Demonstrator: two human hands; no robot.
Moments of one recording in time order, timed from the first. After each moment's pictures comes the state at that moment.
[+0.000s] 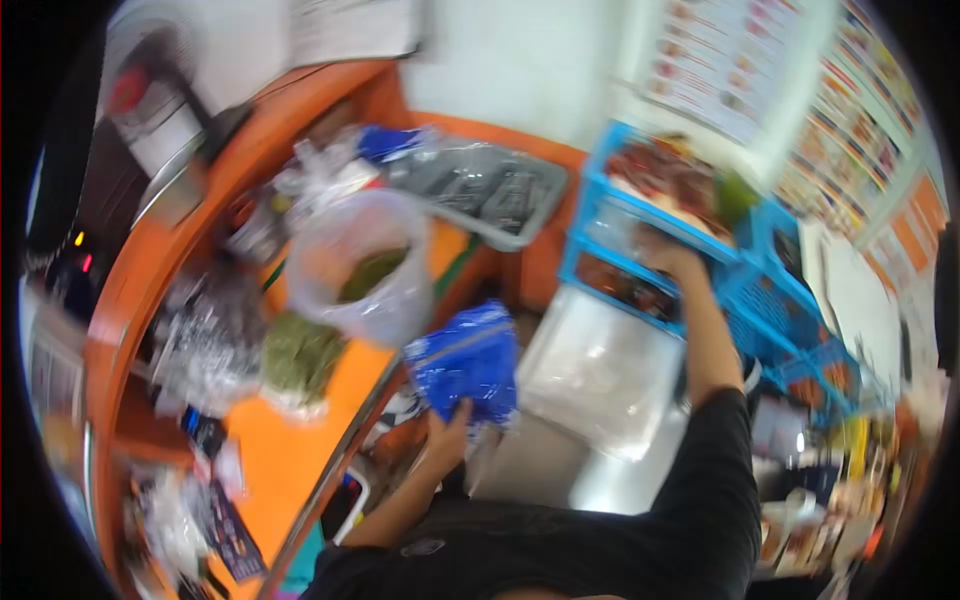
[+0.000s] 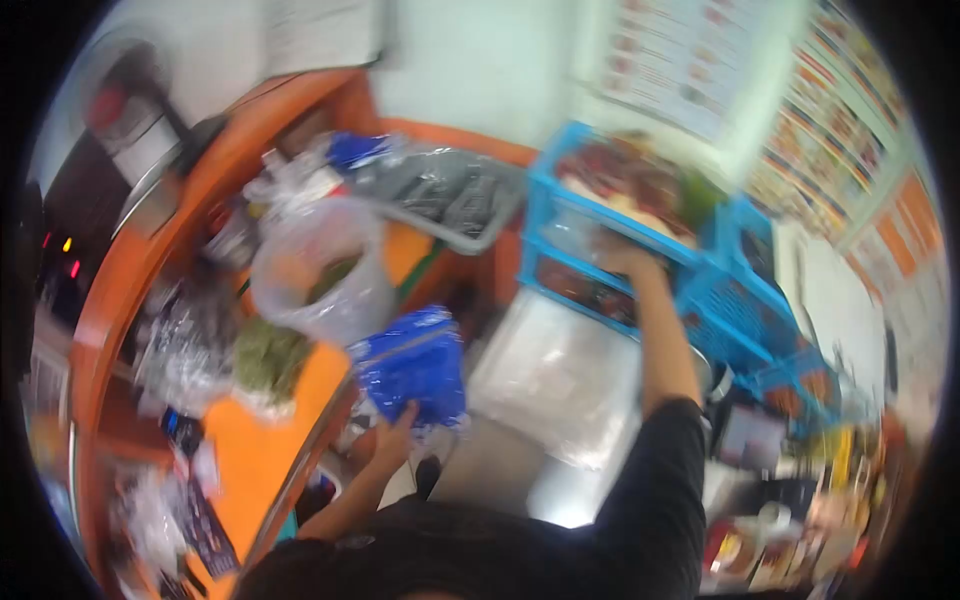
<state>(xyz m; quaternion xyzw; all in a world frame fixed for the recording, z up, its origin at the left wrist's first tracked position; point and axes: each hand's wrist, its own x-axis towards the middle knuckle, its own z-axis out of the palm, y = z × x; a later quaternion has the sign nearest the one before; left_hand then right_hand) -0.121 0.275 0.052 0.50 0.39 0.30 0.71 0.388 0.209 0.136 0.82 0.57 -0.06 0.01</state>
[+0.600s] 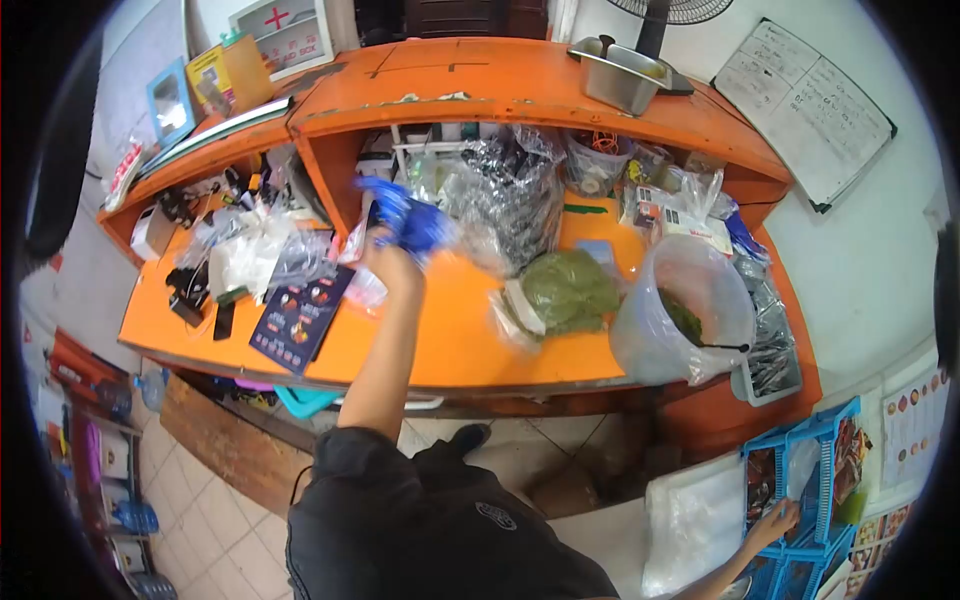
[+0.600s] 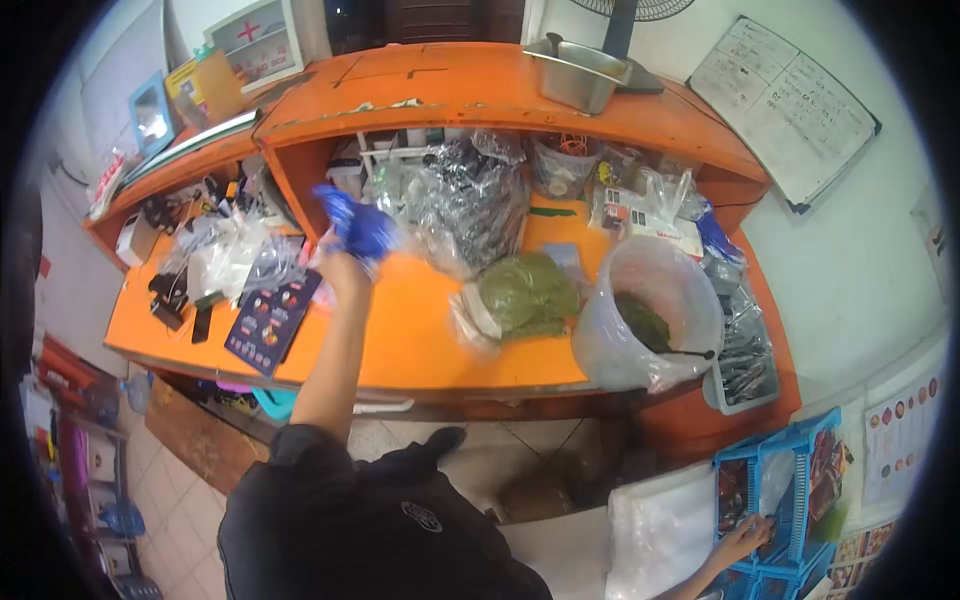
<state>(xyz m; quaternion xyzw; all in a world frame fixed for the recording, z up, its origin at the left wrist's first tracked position) -0.495 0.490 0.152 0.17 0.38 0.89 0.20 0.244 0.157 0.109 0.80 0.44 0.29 -0.29</state>
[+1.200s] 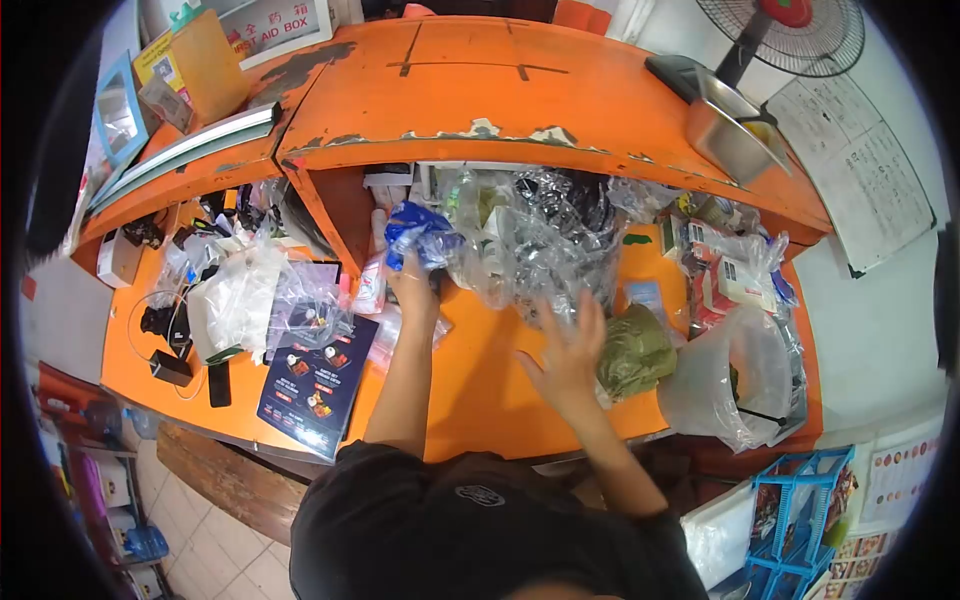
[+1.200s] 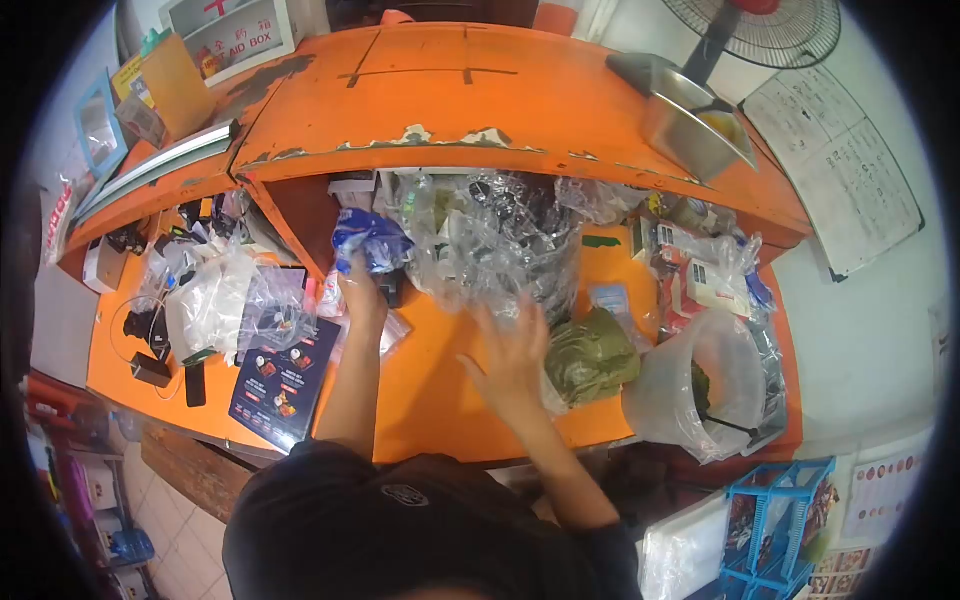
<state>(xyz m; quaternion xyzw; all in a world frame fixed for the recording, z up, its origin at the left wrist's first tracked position) -0.626 0.606 0.098 0.15 0.33 0.86 0.35 -0.390 0.513 0.169 0.47 0.82 0.01 -0.32</state>
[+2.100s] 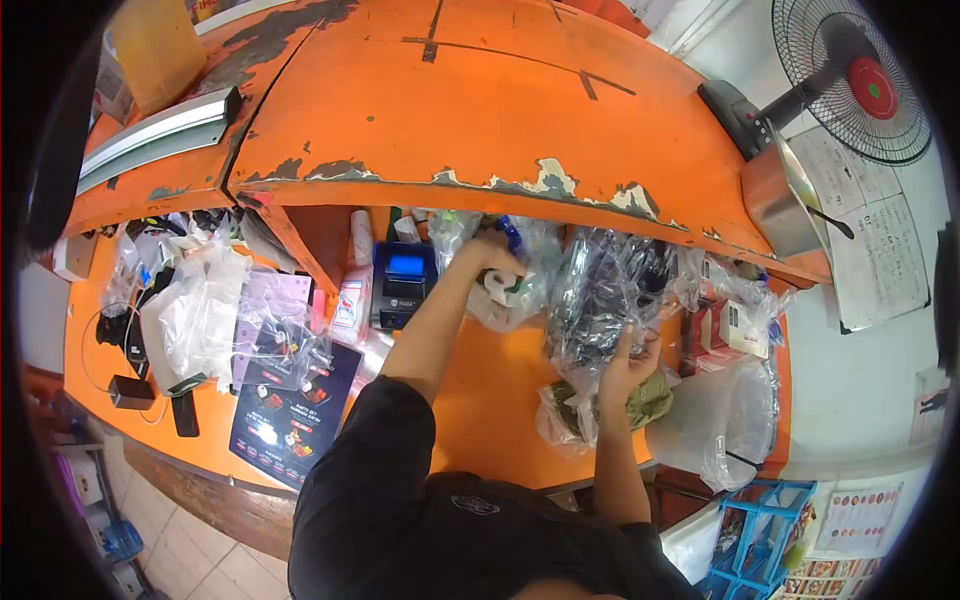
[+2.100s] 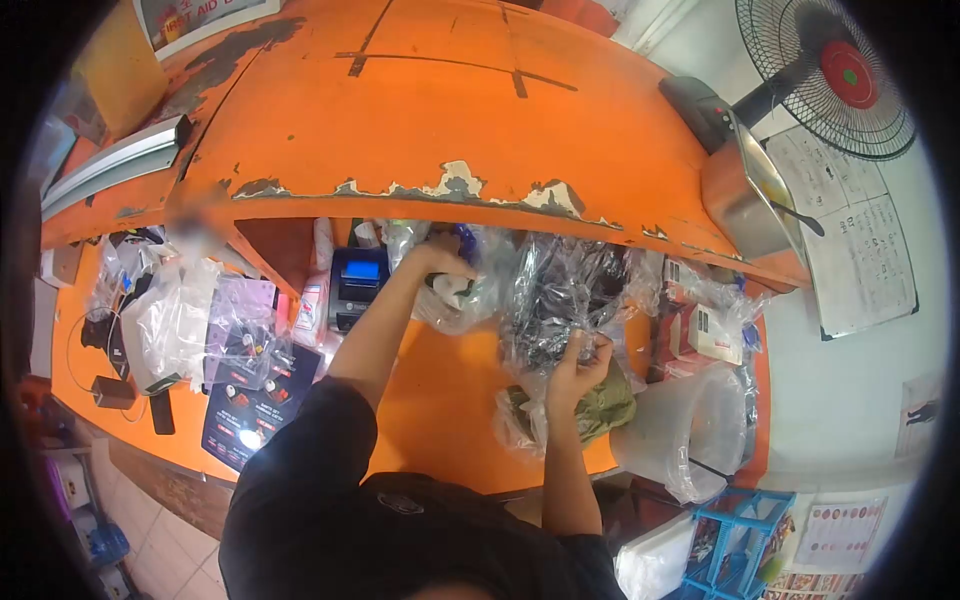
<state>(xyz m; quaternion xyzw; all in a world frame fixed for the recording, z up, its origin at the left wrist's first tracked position) -0.617 0.794 0.059 0.73 0.56 -0.01 0.40 -0.360 0.633 0.100 0.55 0.51 -0.16 -0.64</state>
